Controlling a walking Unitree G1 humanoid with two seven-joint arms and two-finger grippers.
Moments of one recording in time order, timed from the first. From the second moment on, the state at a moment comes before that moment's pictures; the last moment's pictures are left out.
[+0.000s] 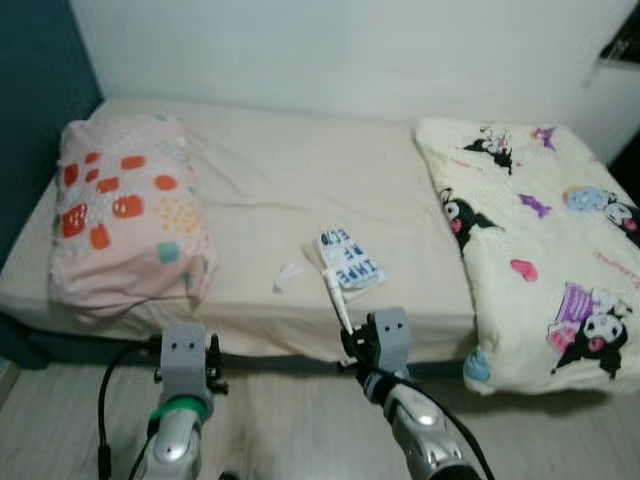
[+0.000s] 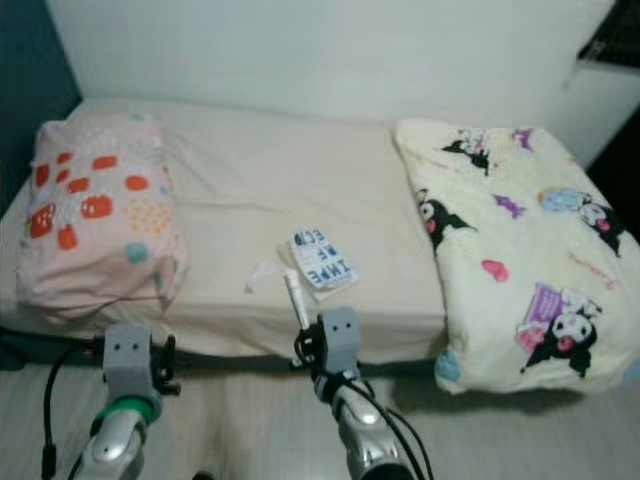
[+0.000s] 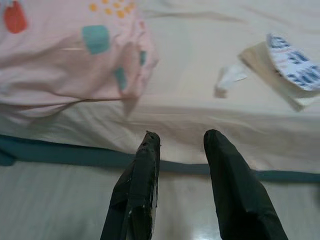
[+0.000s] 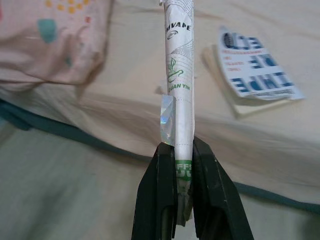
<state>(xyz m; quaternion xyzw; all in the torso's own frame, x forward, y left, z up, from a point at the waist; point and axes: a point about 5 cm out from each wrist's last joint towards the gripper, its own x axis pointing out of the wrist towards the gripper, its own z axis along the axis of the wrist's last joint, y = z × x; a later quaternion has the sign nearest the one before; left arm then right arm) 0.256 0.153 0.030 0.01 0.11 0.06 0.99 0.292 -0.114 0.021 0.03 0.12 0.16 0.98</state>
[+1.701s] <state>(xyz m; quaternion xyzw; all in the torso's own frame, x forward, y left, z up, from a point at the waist) 0.255 0.154 0.023 0.05 0.13 0.05 0.99 0.289 -0.125 0.013 0.01 0.14 0.14 0.98</state>
